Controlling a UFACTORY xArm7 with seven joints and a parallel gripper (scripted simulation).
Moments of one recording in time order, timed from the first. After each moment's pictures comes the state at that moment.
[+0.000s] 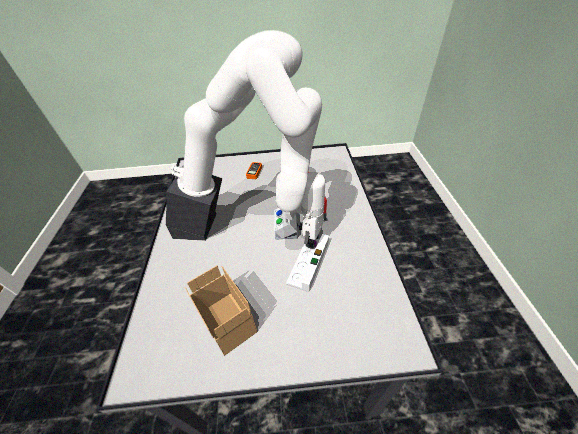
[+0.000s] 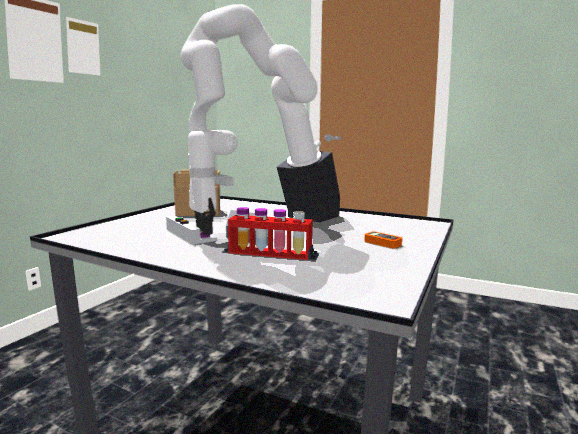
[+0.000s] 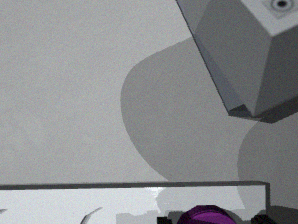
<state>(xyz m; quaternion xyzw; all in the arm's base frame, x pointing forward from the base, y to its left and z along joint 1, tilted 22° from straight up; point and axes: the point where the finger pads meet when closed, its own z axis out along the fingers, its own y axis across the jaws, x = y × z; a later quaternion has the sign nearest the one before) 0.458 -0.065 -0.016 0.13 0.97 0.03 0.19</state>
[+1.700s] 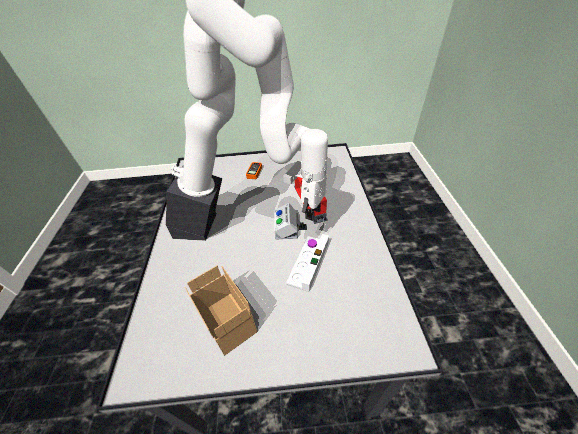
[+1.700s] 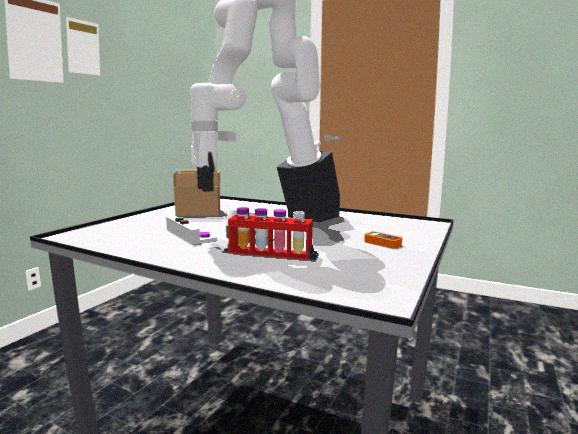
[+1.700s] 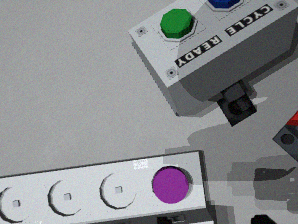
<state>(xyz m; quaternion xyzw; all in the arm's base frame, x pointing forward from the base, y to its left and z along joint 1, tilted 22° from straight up) 0.409 -0.053 0.109 0.19 0.96 0.03 0.19</state>
